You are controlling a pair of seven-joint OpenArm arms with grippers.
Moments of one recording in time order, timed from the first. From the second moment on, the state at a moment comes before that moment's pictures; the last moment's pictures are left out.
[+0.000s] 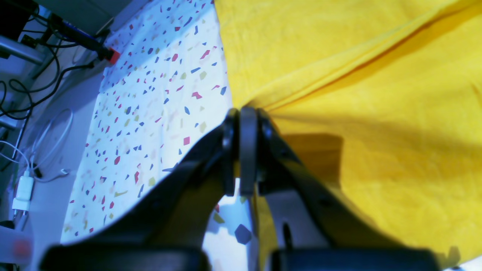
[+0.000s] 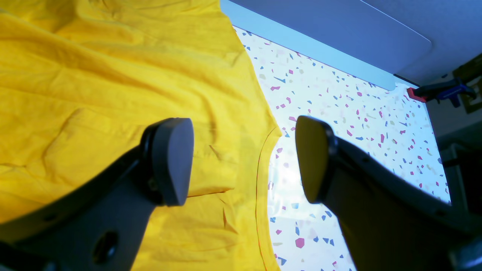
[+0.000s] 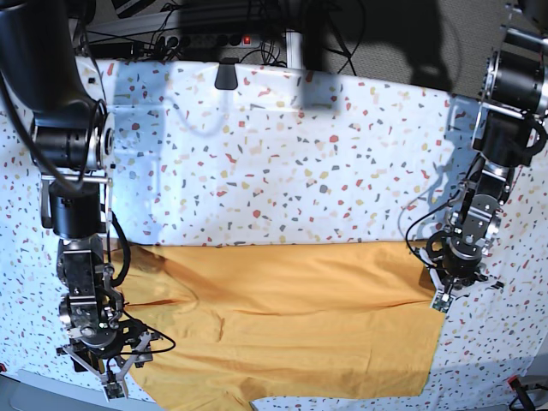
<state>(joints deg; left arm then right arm) -31.3 -18.0 20.5 38.4 5.7 1.6 -2.0 45.4 15.7 -2.2 42.7 -12.9 9.3 -18.2</state>
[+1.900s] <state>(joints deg) -19.5 -14.5 20.0 55.7 -20.0 -6.8 22.8 18.2 21.8 -2.0 55.8 6.4 14.9 -26.2</state>
